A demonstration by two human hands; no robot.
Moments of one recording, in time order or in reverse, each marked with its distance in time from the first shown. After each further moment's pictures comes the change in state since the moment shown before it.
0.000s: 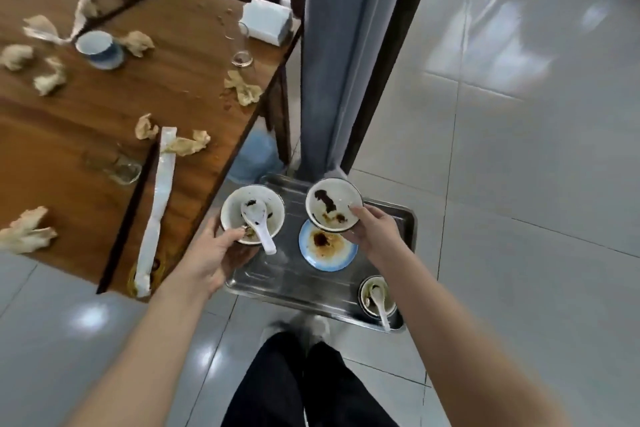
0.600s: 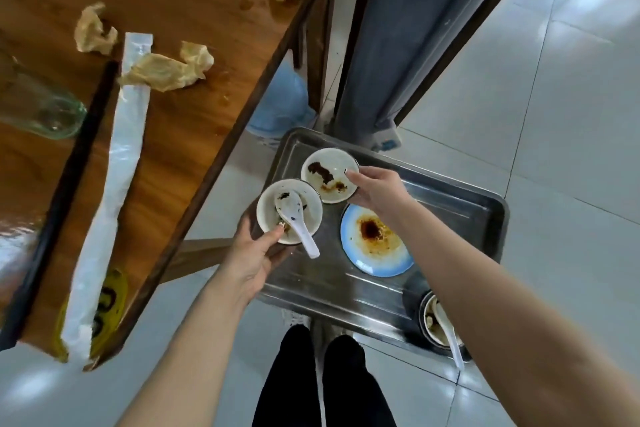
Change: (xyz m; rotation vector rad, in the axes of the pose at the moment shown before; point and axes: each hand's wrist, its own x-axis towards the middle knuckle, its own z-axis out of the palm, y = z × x) left_hand 0.163 -0.084 -0.056 -0.046 0.082 -0.107; right_hand 0.192 0.072 0.078 -0.454 -0.088 0.022
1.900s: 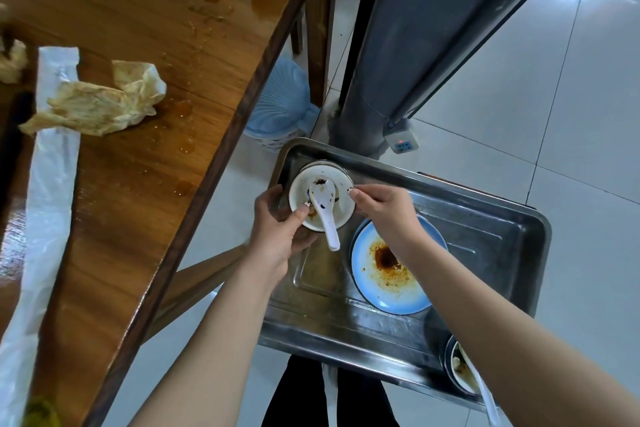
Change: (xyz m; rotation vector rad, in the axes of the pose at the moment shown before) left_hand 0.092 0.016 0.045 0.190 0.072 0.060; right_hand 0.030 0.007 0.012 -0.279 0.052 -0.221
